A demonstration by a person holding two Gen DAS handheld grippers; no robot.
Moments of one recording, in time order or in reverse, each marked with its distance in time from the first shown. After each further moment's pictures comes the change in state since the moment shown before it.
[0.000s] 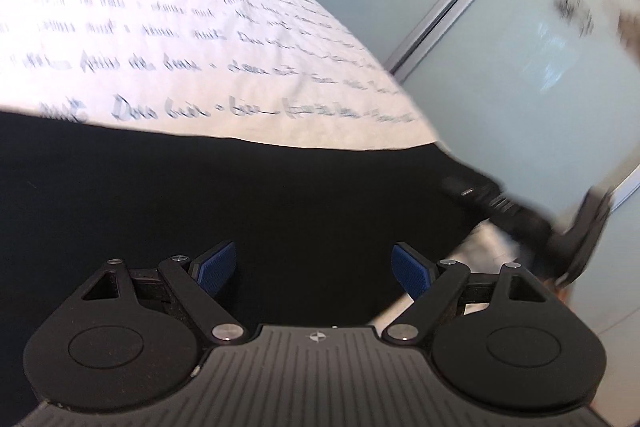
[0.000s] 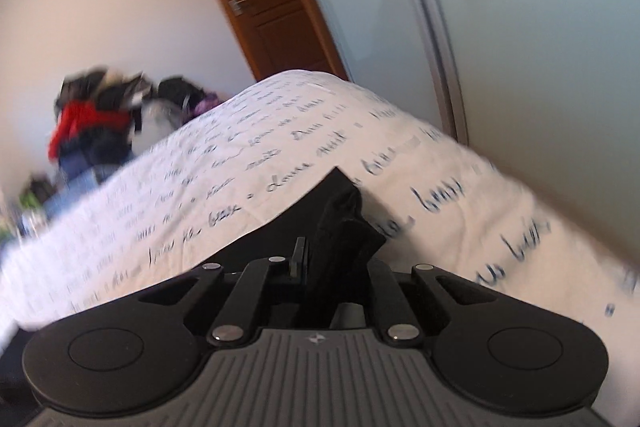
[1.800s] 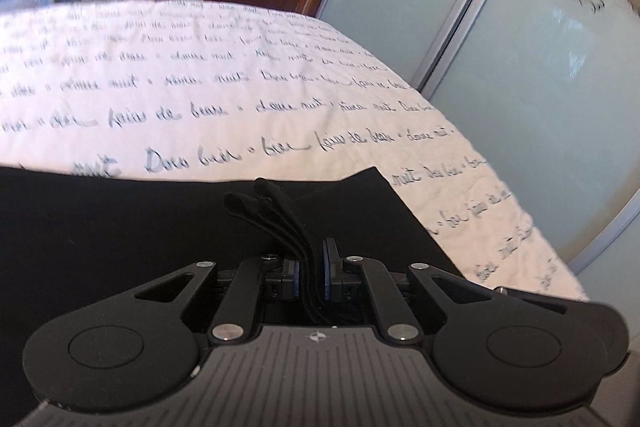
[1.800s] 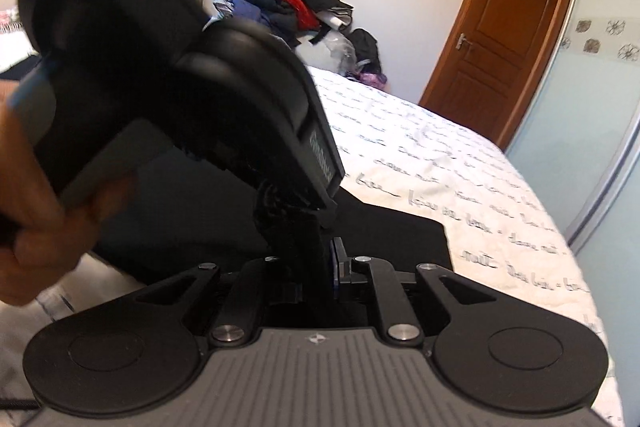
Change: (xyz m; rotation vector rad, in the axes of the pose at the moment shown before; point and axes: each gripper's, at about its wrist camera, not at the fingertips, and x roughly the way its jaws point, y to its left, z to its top) left arm -0.004 -0.013 0.001 0.174 -0.104 0.200; right arm -0.081 0.221 -0.122 -0.827 0.001 0.173
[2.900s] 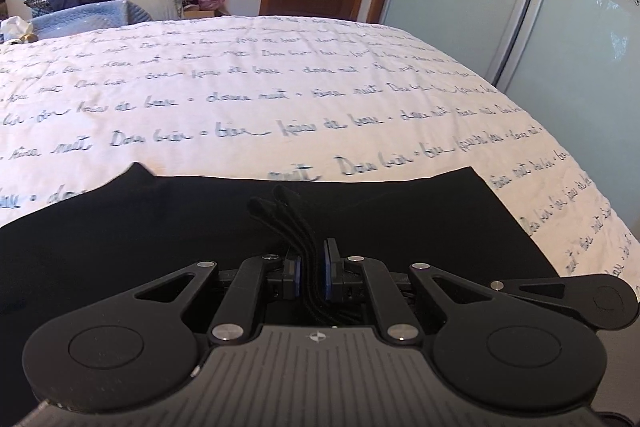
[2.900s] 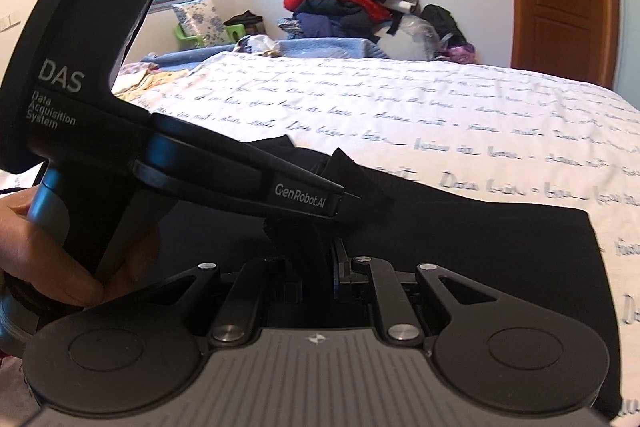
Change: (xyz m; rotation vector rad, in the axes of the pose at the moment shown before) left arm -0.052 0.106 -0.003 0.042 -0.017 0.186; right arm 0.034 0.026 0.031 0.236 0.009 0.365
